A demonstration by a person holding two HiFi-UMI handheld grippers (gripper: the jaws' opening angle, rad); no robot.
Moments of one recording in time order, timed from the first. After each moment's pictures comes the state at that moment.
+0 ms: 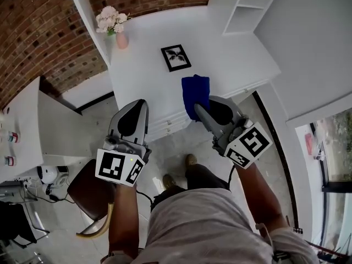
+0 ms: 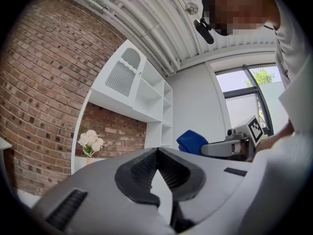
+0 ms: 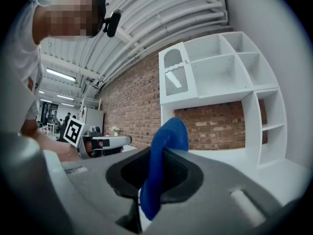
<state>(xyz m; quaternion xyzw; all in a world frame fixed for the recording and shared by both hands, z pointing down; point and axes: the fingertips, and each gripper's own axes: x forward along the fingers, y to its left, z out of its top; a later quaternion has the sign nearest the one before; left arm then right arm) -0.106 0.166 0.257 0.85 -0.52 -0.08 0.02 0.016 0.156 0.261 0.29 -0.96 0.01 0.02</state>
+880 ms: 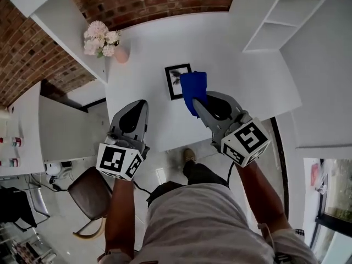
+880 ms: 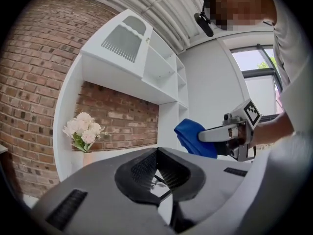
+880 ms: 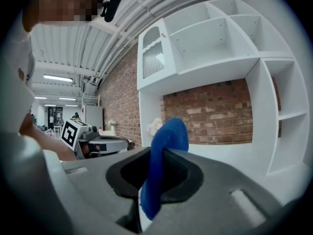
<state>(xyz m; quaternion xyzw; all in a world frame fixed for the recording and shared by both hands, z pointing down) -0.094 -0.037 0.315 0.82 -0.57 0.00 0.06 0.022 -0.066 0.300 0.25 -0.96 0.05 0.07</state>
